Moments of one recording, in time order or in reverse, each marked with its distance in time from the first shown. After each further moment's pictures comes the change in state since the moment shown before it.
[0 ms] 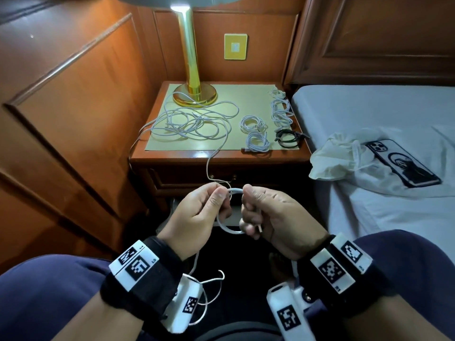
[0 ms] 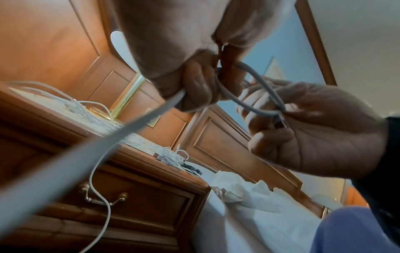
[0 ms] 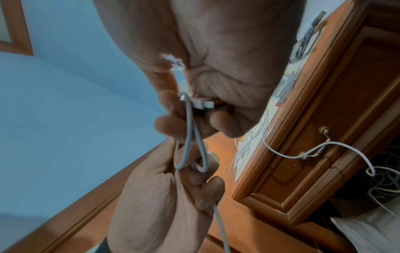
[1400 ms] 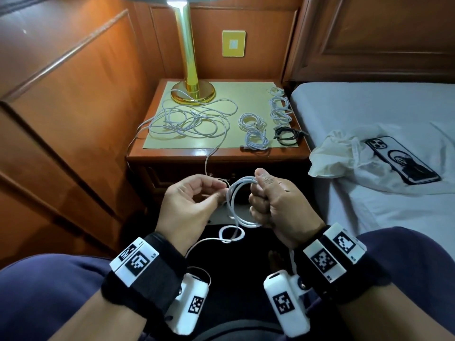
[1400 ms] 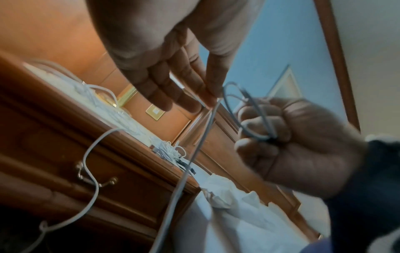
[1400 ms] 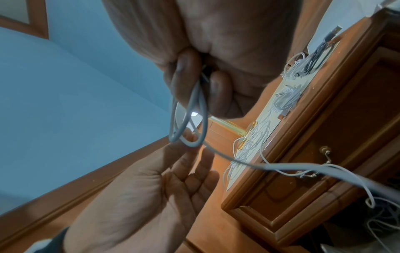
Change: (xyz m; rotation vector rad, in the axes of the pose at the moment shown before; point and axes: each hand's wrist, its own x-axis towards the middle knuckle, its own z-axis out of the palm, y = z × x) left_hand 0.003 0.002 0.007 -0.160 0.340 -0.163; right_hand 0.012 -0.003 -0.003 0.086 0.125 -0.098
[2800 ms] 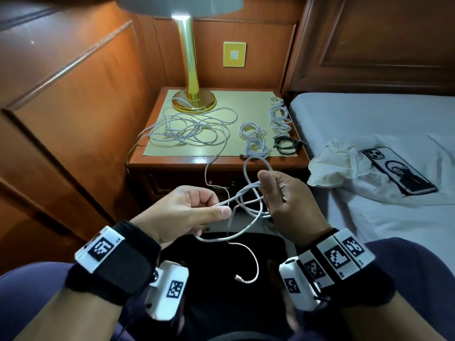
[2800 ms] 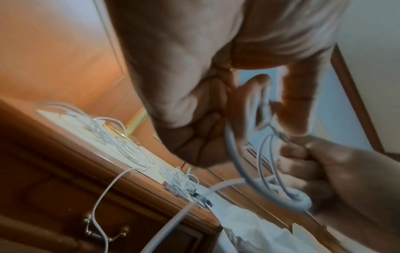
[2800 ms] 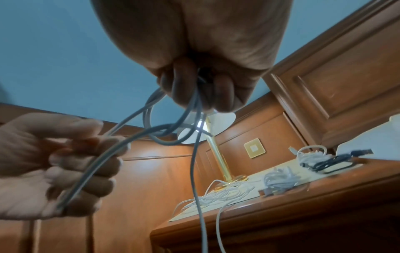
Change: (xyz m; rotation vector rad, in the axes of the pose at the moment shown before) left_hand 0.021 0.028 -0.032 0.080 -0.548 -0.238; right_hand 0.010 -0.009 -0.026 -0.999 0.125 -0.503
